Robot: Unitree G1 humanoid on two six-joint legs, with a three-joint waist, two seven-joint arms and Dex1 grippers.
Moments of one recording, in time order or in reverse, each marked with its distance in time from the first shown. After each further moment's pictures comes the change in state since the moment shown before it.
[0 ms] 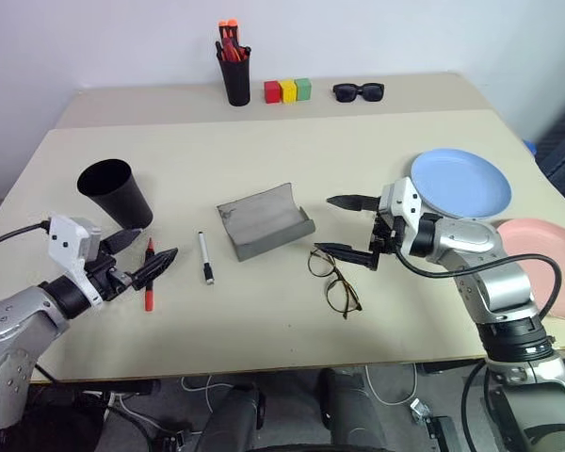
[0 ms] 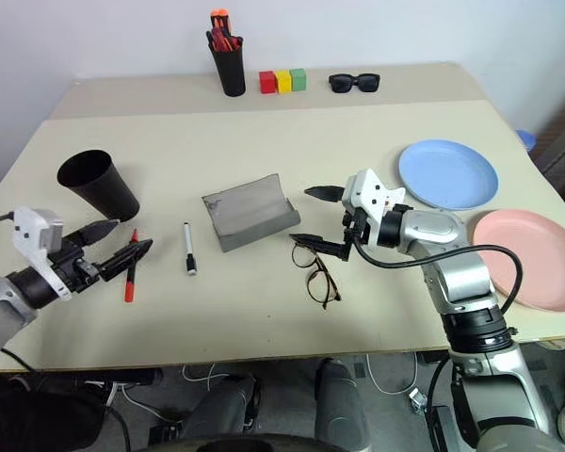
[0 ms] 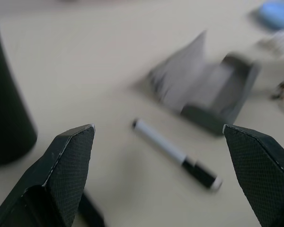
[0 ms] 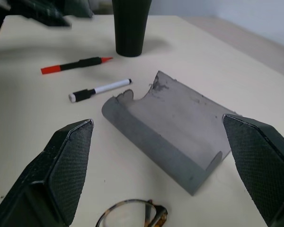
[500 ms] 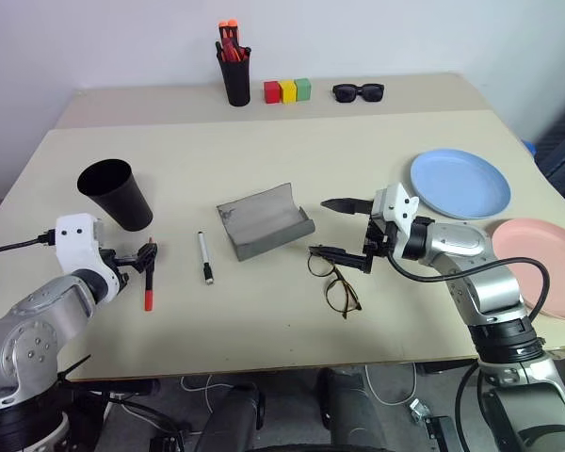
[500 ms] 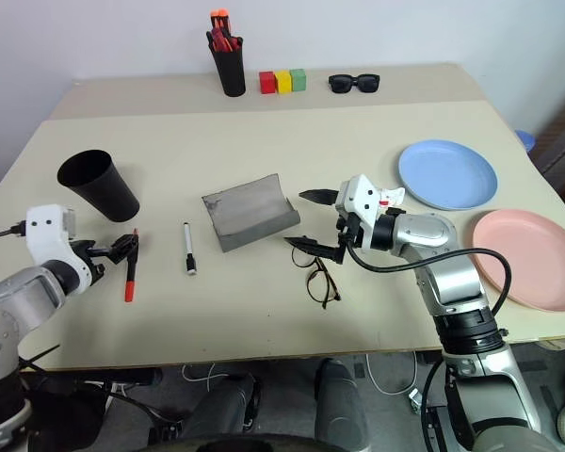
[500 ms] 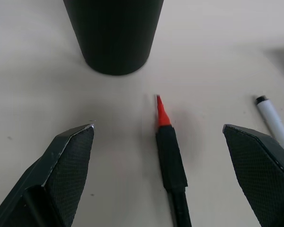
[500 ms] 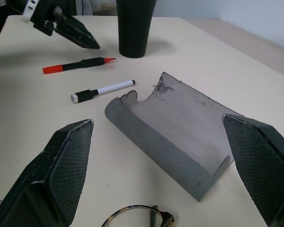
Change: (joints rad) left arm -0.293 -0.200 0.045 0.022 -0.003 0.545 0.553; right arm 0.006 0.016 0.015 0.018 -0.017 -0.032 0.002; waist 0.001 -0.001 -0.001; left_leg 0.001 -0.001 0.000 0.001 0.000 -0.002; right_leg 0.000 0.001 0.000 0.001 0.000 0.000
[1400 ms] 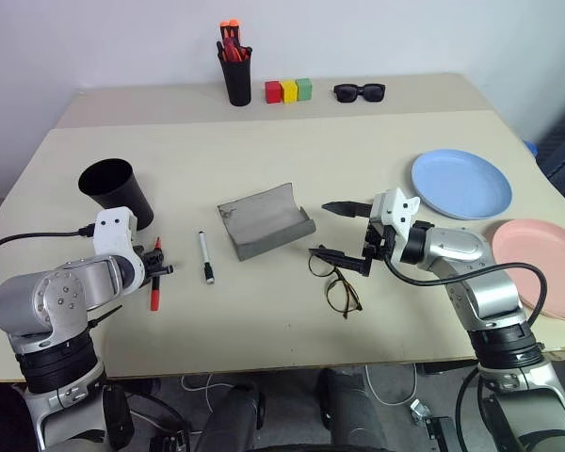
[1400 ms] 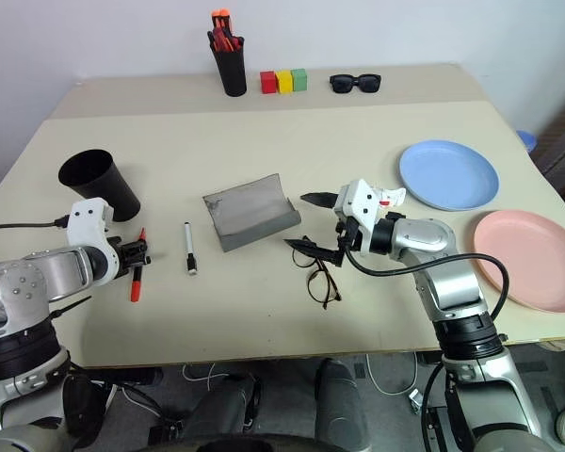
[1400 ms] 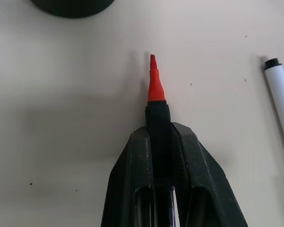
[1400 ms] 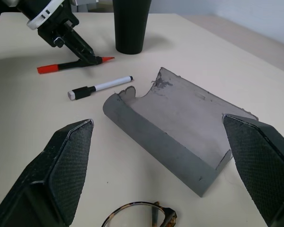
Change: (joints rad) left arm -0.251 -0.092 -0.046 0.068 0.157 0.325 -0.005; right arm 0.027 -0.012 -0.011 -0.016 0.004 0.007 -0.015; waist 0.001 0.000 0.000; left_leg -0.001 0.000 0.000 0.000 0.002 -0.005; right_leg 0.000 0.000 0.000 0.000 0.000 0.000
